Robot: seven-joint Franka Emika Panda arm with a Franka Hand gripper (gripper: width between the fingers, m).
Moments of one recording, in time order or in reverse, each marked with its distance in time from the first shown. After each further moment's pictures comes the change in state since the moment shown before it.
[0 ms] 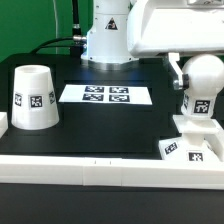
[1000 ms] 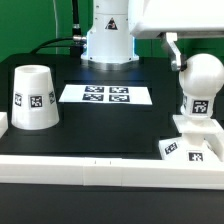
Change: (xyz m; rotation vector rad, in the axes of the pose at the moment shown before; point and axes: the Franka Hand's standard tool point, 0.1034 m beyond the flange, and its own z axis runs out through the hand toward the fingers) arm 0.005 -0.003 -0.023 0.002 0.009 -0.008
